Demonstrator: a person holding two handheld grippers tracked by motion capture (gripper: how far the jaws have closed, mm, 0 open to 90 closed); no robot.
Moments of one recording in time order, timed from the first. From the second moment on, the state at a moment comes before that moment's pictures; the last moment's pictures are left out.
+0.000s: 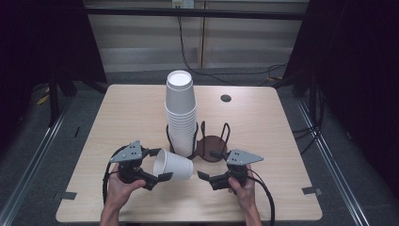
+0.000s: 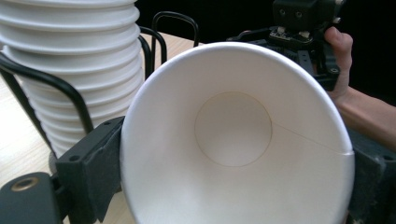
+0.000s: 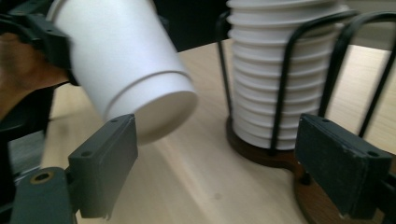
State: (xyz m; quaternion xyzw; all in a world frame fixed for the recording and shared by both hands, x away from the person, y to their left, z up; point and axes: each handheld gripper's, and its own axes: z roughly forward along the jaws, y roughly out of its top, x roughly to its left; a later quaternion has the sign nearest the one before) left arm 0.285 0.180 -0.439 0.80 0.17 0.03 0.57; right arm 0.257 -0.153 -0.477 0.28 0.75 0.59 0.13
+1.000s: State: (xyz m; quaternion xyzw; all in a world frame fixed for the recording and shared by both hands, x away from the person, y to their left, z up) left arm 0.304 0.224 -0.419 0.84 0.21 0.08 0.49; right arm 0.247 -0.165 -0.509 0.33 0.67 0.61 0.27
